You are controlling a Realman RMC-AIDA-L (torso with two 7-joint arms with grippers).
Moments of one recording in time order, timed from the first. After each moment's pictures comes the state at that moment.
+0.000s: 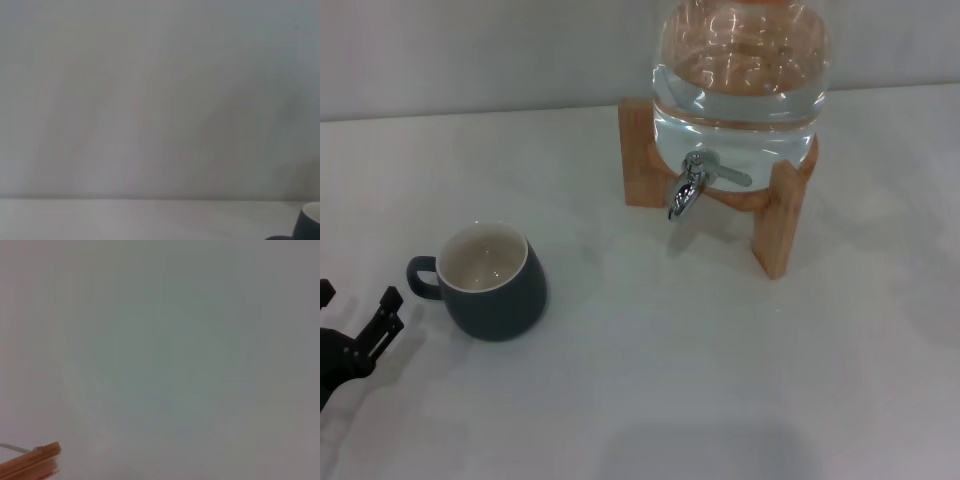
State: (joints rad) left arm -0.29 -2.08 0.02 -0.01 -1.35 -1.33 2.70; right arm 0.24 1.95 -0.34 -0.65 1.72 1.52 -1.67
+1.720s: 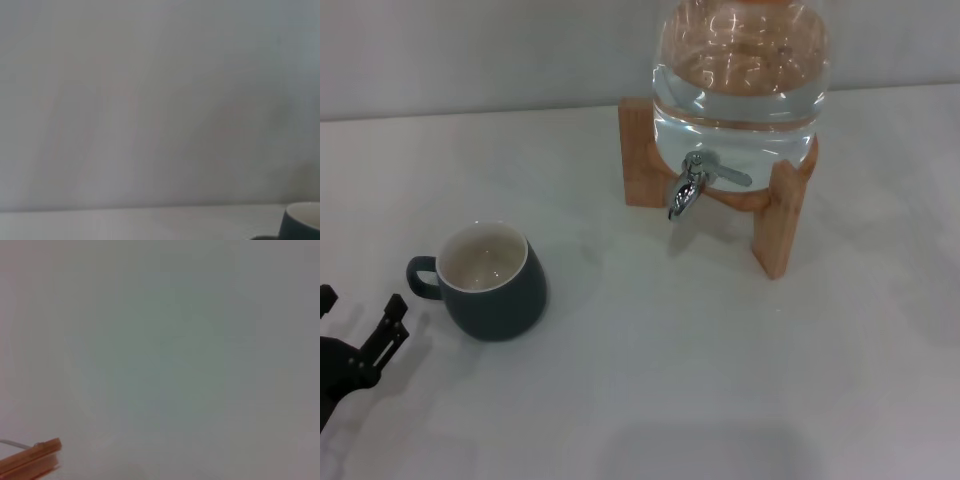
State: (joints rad) left arm -0.26 -2.09 0.02 -0.04 -1.37 -1.37 2.78; right arm 0.24 1.95 -0.34 -0.65 1.71 1.52 -1.67
